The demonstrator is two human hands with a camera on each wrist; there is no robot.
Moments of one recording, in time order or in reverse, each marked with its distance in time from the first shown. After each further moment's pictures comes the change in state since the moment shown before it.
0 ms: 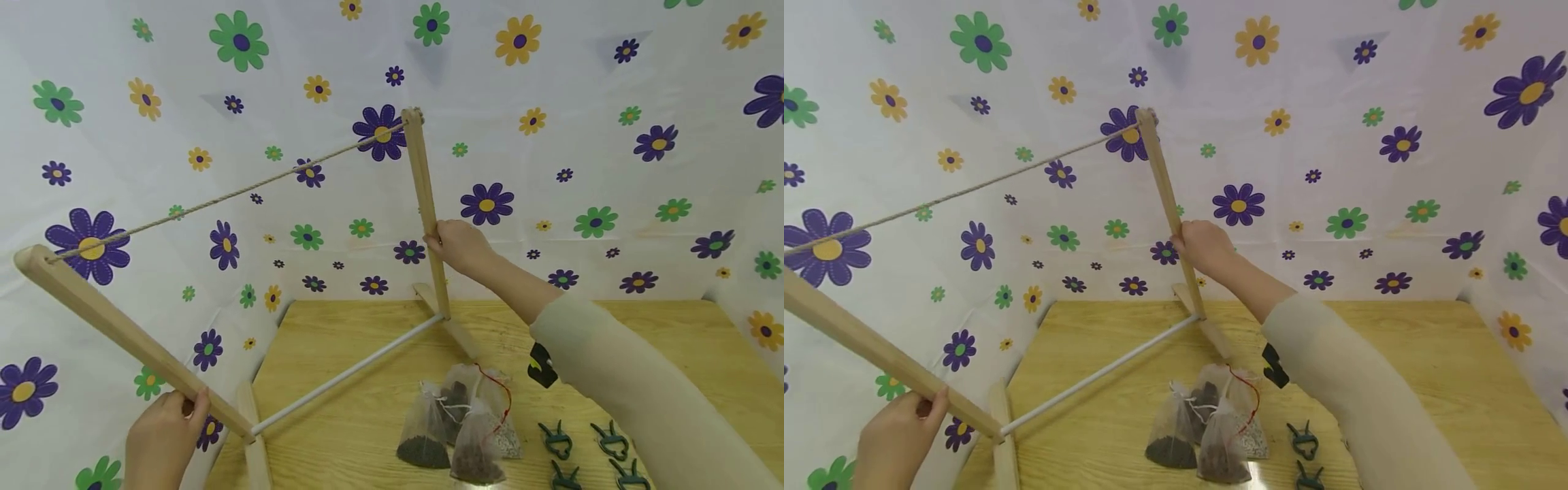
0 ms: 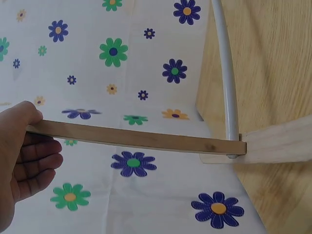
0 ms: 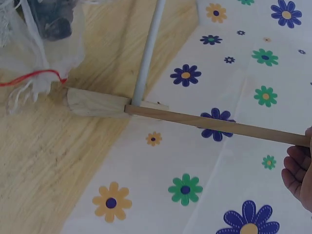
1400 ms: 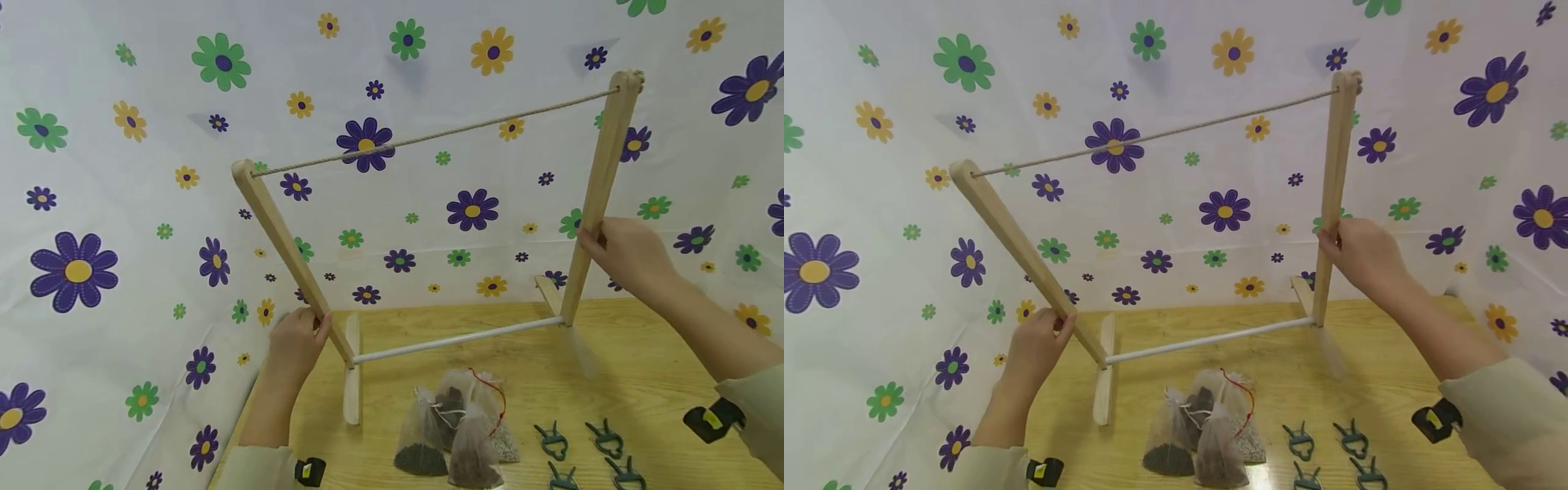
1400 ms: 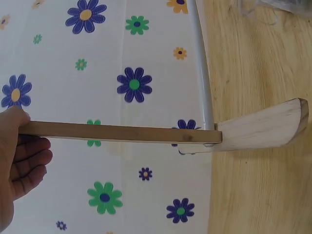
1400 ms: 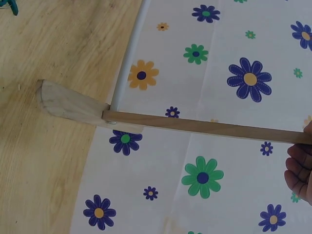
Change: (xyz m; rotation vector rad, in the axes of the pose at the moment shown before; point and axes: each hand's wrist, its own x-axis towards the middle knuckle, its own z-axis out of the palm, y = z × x) left_hand 0.112 0.123 0.087 -0.291 0.072 0.231; right_hand -0.147 0.127 -0.110 -0.131 0.270 0.143
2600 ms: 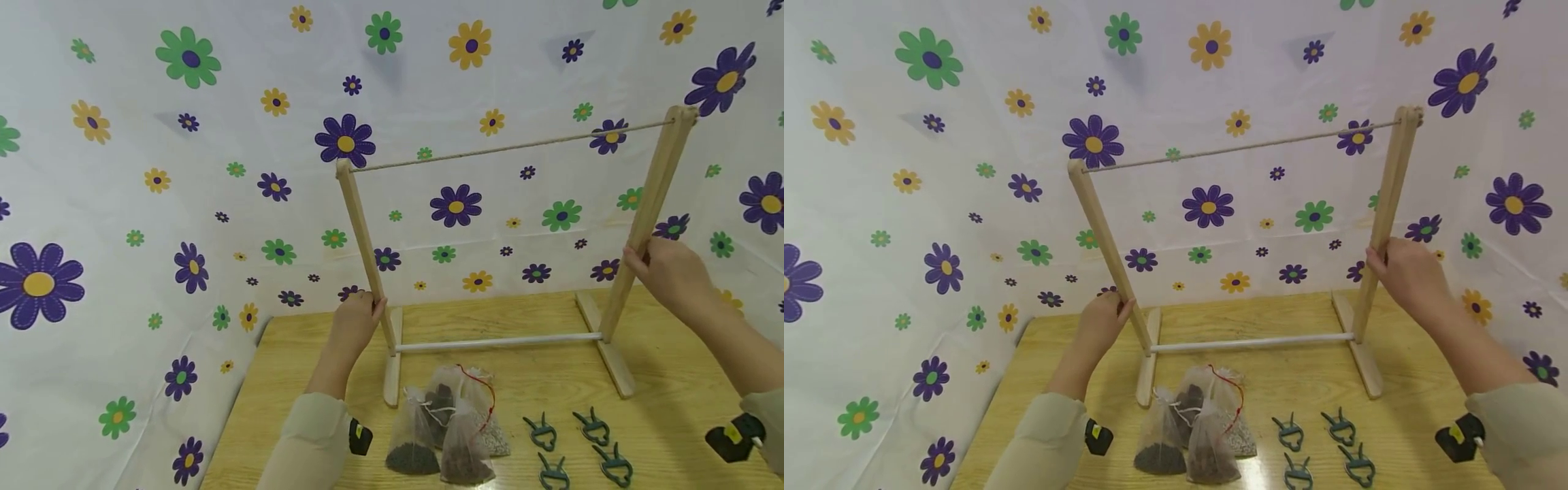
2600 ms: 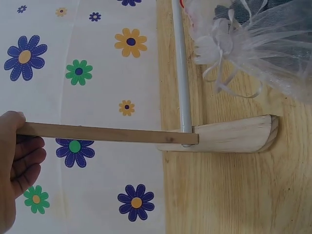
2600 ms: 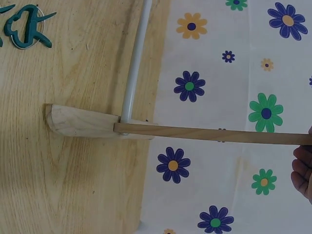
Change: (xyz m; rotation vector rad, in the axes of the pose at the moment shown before) left_hand 0.038 0.054 0.092 -0.090 -0.330 -0.100; right_hand -0.054 0.085 0.008 -0.043 0.006 0.104
